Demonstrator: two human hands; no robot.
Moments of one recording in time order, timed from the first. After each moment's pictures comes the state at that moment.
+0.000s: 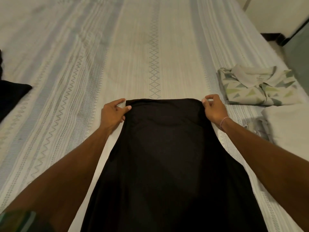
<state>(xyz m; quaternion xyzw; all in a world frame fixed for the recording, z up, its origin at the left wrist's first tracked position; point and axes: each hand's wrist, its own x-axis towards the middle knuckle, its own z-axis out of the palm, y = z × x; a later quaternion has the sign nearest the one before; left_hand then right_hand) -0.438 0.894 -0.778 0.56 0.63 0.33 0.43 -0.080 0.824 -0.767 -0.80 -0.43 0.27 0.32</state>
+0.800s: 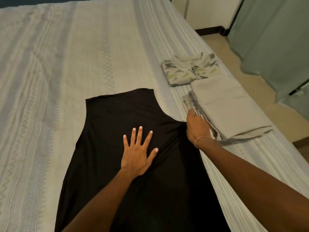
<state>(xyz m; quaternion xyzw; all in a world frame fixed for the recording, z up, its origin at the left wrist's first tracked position) -0.304 0.649 -0.797 0.90 0.43 -0.05 0.08 -0.059 0.608 -0.732 -0.86 -0.50 0.05 0.06</state>
